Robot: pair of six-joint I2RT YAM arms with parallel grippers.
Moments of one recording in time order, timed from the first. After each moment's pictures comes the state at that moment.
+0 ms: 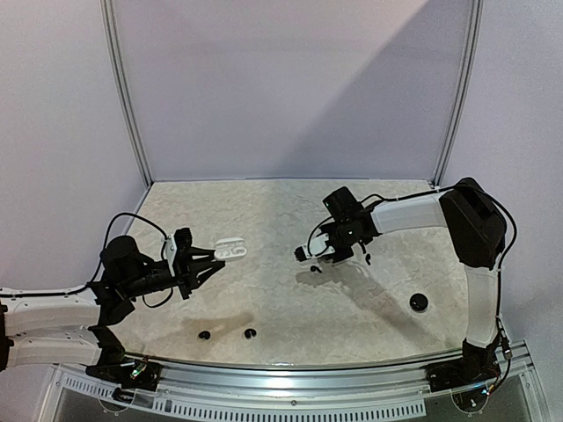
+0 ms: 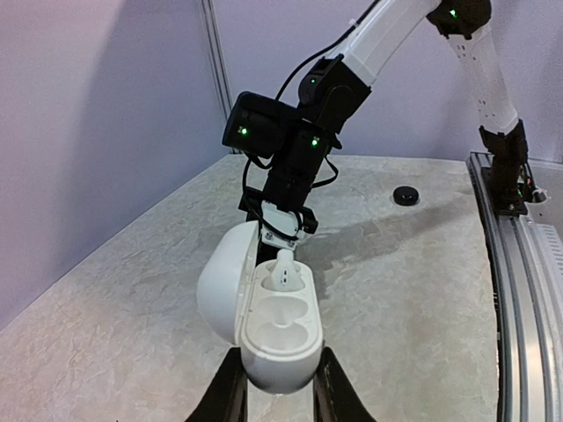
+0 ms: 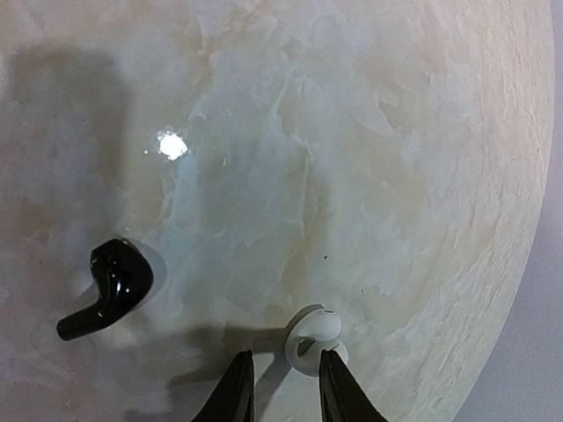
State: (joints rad) left arm -0.63 0.94 0.21 0.66 0.46 0.18; right arm 0.67 2.09 1.38 -0.28 -0.06 -1.32
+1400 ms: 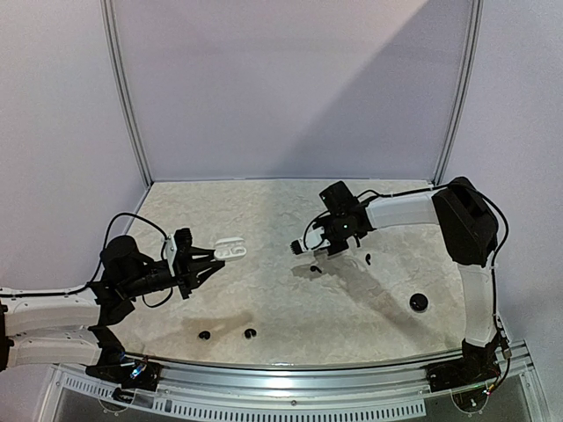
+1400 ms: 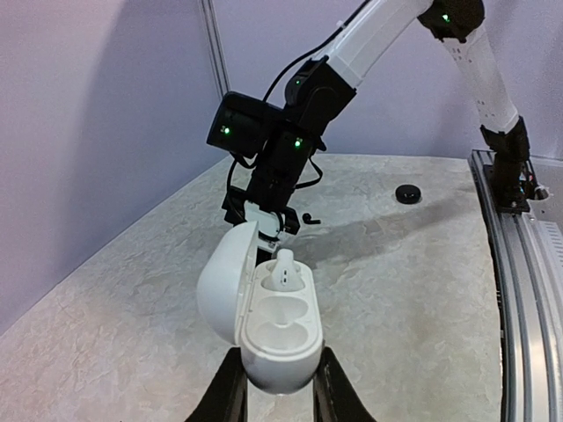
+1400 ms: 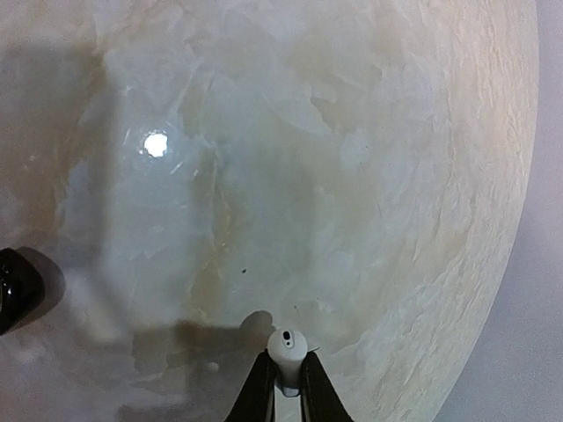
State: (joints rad) left arm -0.63 0.94 0.21 0.66 0.46 0.19; right arm 0.66 2.16 1.48 -0.27 -0.06 -1.36
